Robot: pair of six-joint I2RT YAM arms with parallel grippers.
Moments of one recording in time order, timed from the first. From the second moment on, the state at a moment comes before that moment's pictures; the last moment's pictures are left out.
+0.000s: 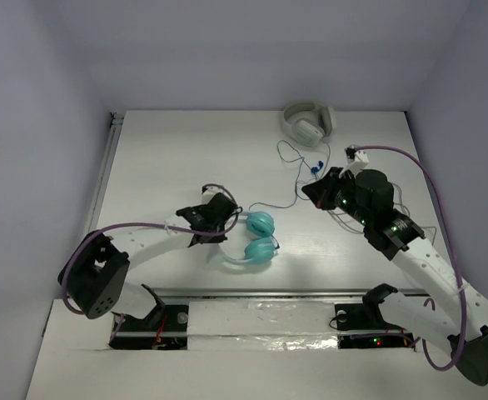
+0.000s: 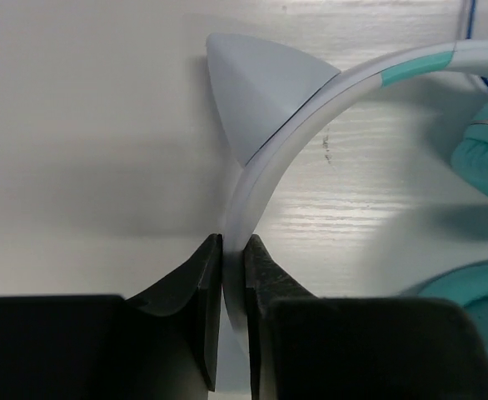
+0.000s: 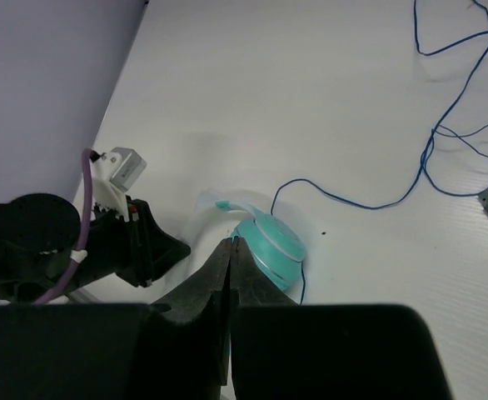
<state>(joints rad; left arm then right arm) -0.77 1.40 0.71 -0.42 -0.34 -0.72 0.52 0.89 0.82 -0.20 -0.08 0.59</state>
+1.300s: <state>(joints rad) -0.37 1.34 1.83 -0.80 0.05 -0.27 0.41 1.37 0.95 0.21 -0.52 0.21</state>
